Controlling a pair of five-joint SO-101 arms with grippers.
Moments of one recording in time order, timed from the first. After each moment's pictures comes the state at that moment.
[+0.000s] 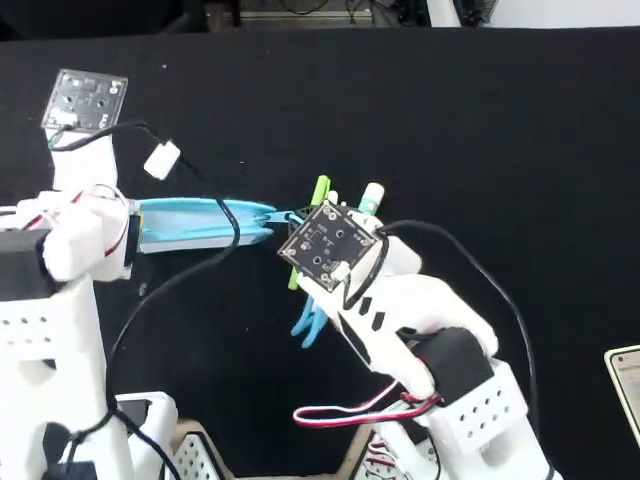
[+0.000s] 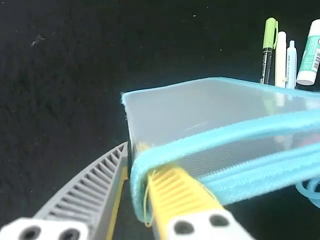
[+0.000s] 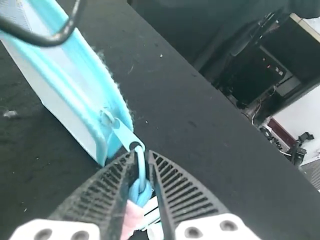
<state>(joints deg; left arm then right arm) -11.1 -38.4 -0.4 100.4 -13.9 -29.3 -65.0 47.4 53.7 26.0</state>
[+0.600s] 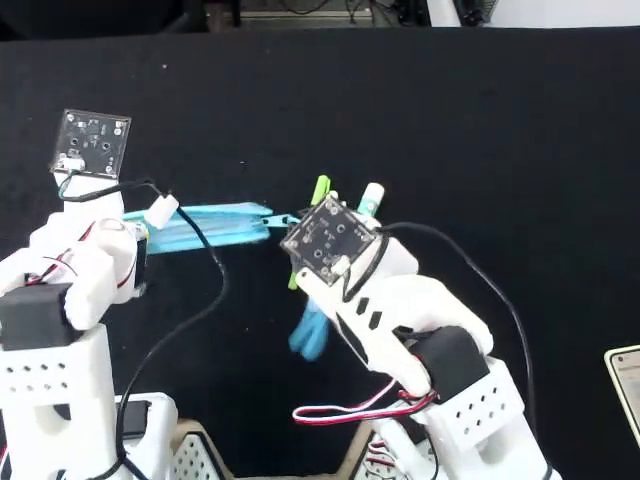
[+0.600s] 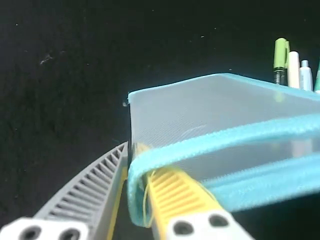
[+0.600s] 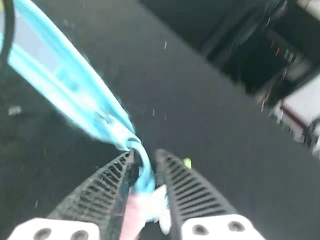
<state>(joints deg) -11.2 -52.7 24.4 83.9 -14.0 -29.3 -65.0 49.1 54.2 22.3</state>
